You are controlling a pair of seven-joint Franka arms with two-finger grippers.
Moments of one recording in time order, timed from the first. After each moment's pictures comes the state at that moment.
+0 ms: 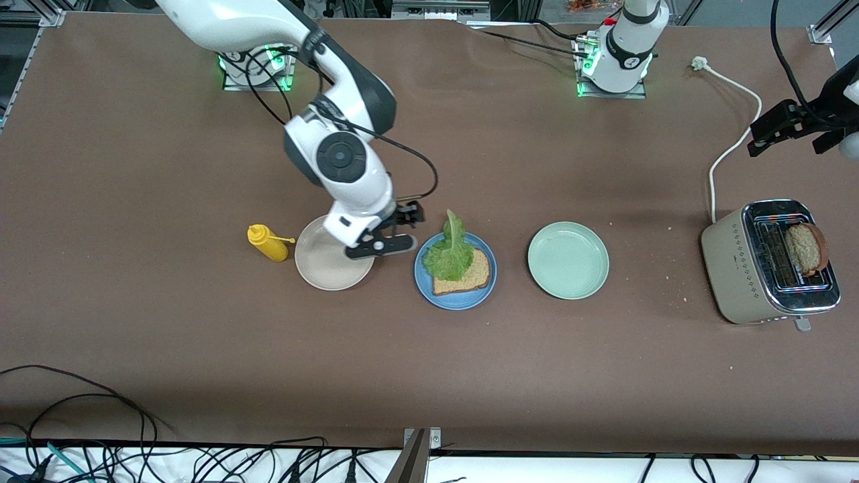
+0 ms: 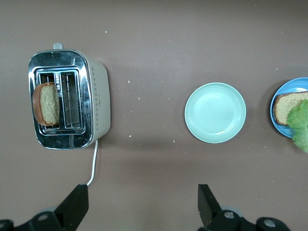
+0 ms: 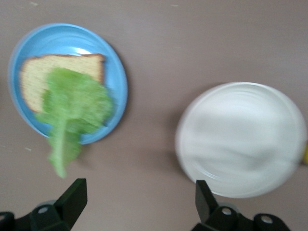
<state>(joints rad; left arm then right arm) 0.06 -0.01 -0.08 -1.49 0.04 1.47 -0.07 0.35 0.63 0.37 -1.40 -0.13 1.97 0.55</state>
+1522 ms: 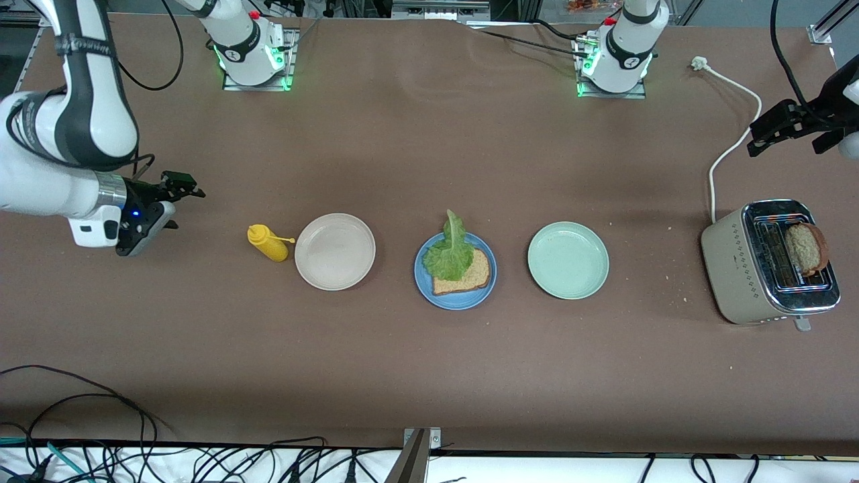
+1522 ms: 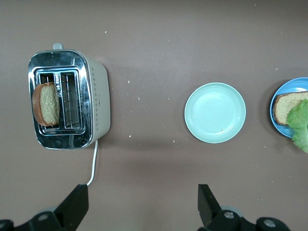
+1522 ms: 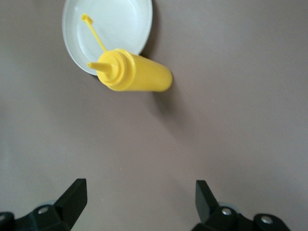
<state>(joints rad) 0.06 -0.01 -0.08 -1.49 0.04 1.47 -0.07 0.24 0.26 -0.33 -1.91 0.35 1.86 -1.03</state>
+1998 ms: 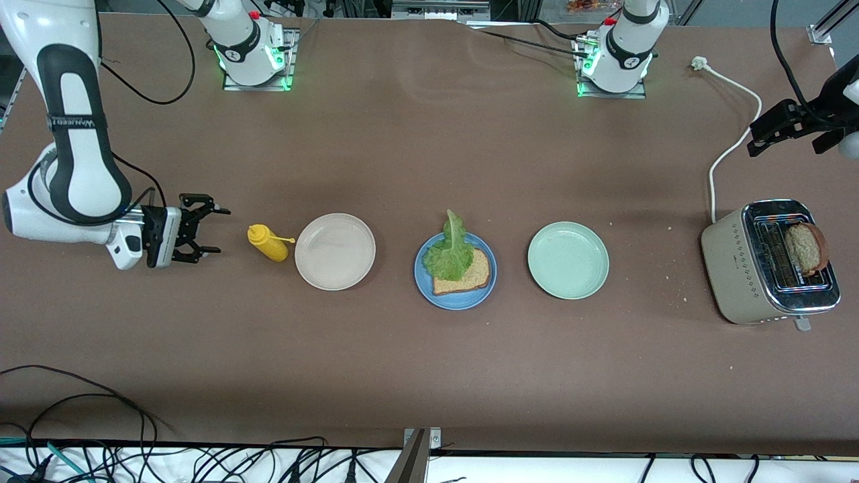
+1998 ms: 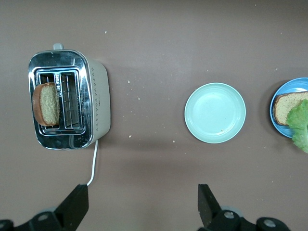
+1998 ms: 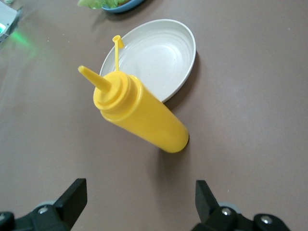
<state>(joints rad) 0.06 -0.01 -0.08 -1.49 0.04 1.47 -0.07 0.16 0.46 -0.33 -1.91 0.80 1.87 -1.72</state>
